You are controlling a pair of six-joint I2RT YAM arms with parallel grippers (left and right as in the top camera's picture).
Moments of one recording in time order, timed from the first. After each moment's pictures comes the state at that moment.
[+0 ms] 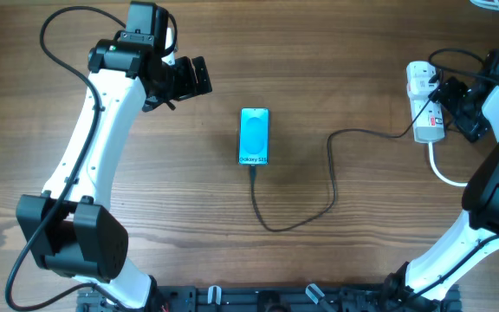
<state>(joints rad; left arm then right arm) -0.17 1.78 1.65 -1.05 0.14 -0.40 -0.42 2.07 1.43 -0.61 0.00 0.43</state>
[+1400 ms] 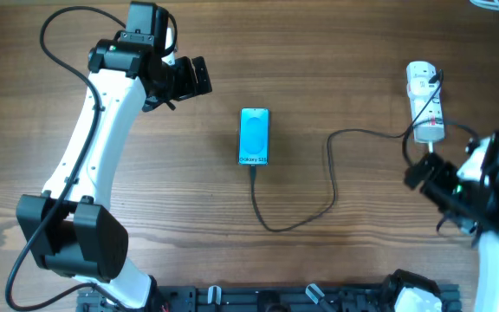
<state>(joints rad) -0.17 1.78 1.65 -1.05 0.14 -0.40 -0.35 0.95 1.01 -1.26 -0.18 0.33</state>
